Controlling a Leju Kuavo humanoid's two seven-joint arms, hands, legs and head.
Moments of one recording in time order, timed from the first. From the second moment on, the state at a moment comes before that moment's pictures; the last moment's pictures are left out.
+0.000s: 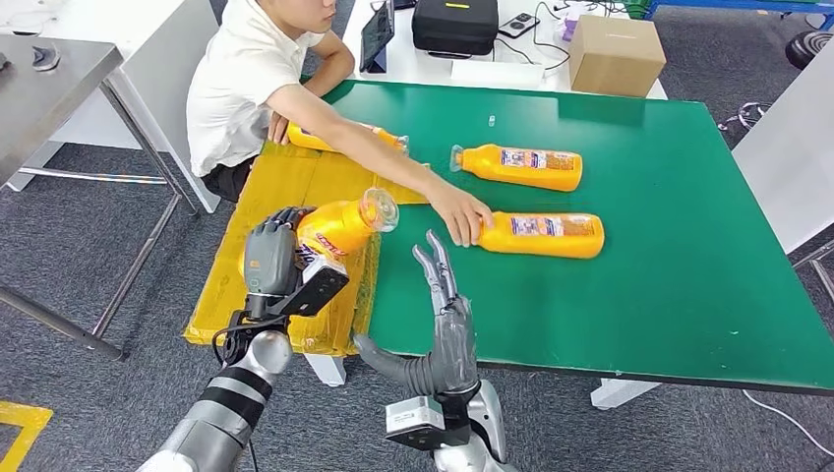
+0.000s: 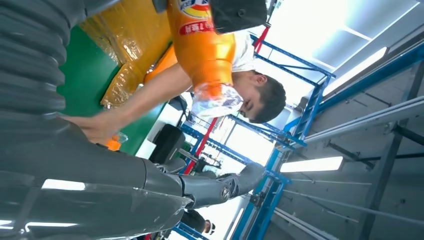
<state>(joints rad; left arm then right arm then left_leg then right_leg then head) -0.42 -0.19 -0.15 -0.91 -0.62 0.70 -0.38 -0.08 0.20 0.65 -1.39 0.47 -0.69 -0.70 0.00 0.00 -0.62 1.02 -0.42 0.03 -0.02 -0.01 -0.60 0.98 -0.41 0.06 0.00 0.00</state>
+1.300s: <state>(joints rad) -0.68 -0.13 -0.28 -0.52 -0.77 0.10 -0.17 -0.08 0.14 0.70 -1.48 0.31 -0.69 -0.70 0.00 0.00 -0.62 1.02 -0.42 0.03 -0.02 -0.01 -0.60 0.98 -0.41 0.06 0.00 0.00</state>
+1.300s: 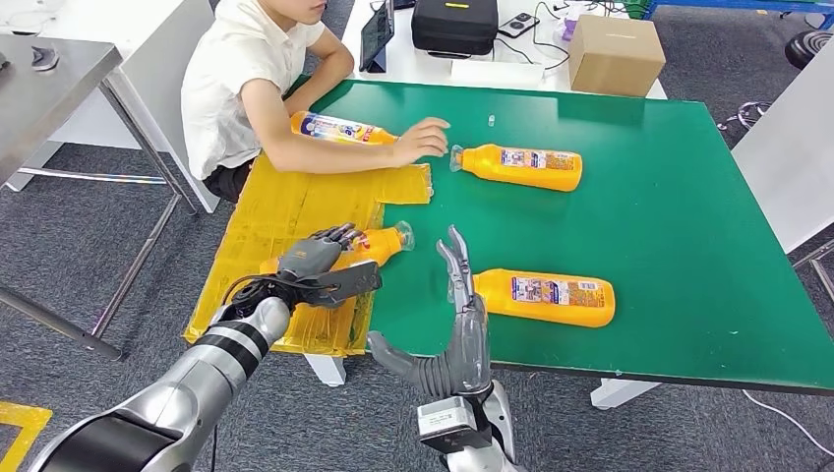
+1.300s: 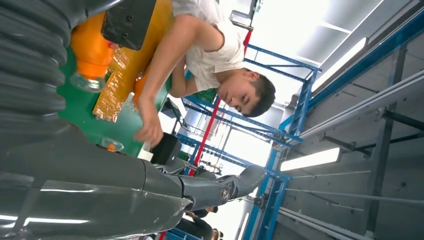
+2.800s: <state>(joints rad) -0.42 -0.14 -0.43 -0.99 -0.63 0.31 -0.29 -0.05 0.13 0.68 -1.45 0.40 -0.69 -0.70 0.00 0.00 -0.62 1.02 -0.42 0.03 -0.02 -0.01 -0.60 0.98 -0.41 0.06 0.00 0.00</state>
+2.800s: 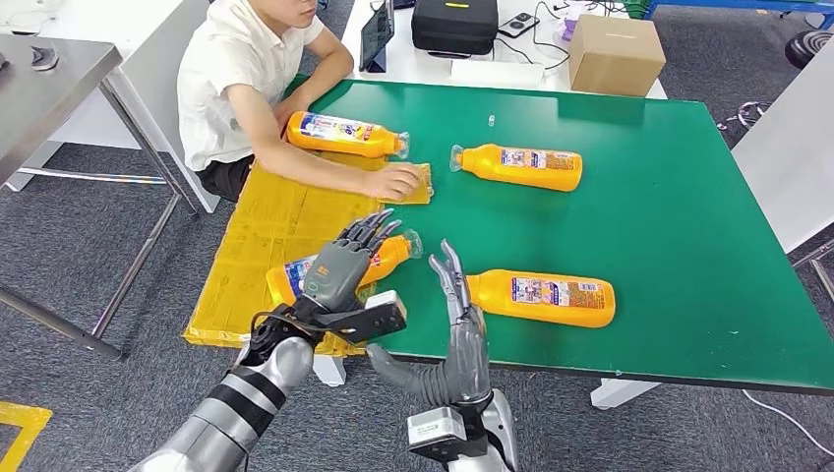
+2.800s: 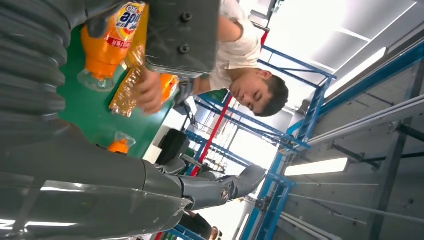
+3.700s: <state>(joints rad) -0.10 -0.15 -0.42 -1.35 -0.15 0.36 -0.34 0.17 0.10 0.27 -1.69 0.68 -0.70 -0.70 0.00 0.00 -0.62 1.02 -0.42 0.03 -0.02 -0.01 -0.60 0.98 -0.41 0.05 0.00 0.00</state>
